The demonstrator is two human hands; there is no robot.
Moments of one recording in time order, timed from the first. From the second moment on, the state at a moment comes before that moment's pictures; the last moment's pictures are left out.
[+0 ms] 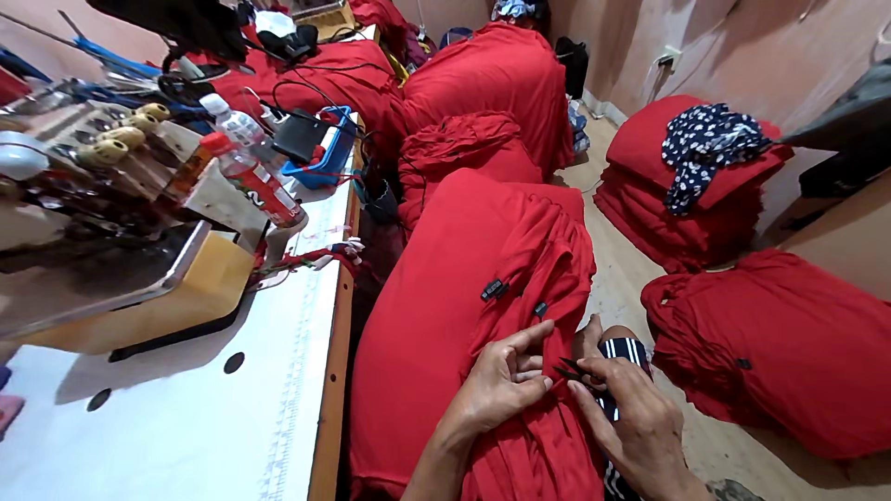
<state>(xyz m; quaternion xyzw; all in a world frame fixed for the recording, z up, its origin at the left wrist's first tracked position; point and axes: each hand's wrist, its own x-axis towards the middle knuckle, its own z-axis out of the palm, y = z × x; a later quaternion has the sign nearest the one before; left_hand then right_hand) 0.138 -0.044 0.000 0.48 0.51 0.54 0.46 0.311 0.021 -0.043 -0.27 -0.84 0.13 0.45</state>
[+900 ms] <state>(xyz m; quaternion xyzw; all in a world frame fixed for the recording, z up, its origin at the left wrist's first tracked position) 0.138 -0.045 -0.002 0.49 0.51 0.53 0.47 0.292 0.026 -0.047 -0.22 -0.83 0.23 0.47</state>
